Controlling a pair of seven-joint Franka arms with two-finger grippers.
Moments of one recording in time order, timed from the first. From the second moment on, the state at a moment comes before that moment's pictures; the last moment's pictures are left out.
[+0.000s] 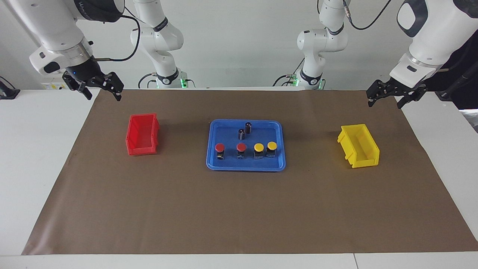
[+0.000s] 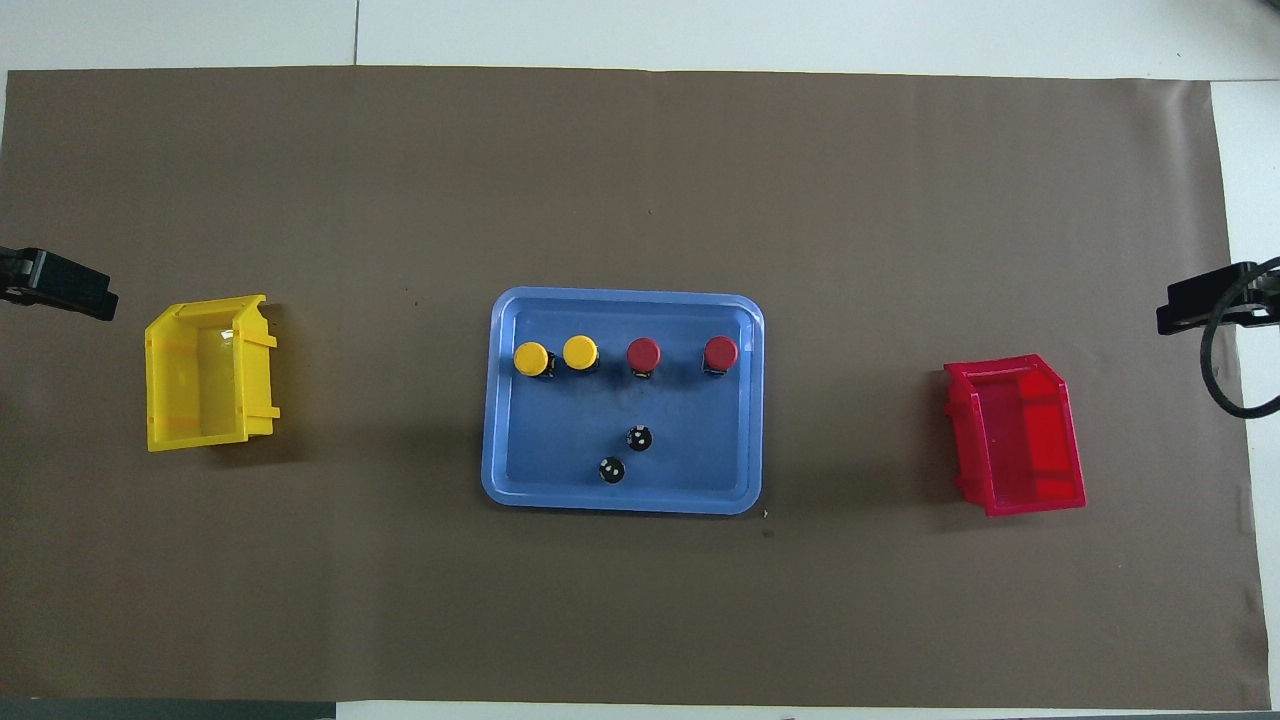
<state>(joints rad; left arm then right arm) -0.08 0.03 0.04 -1.55 0.05 1.50 0.16 -0.02 -0.05 -0.06 -1.61 -0.02 1.51 -0.01</state>
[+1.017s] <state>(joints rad) -0.06 0.00 0.04 -1.63 0.04 1.60 0.15 -0.02 -0.05 -0.06 -1.61 -0.02 1.53 -0.01</state>
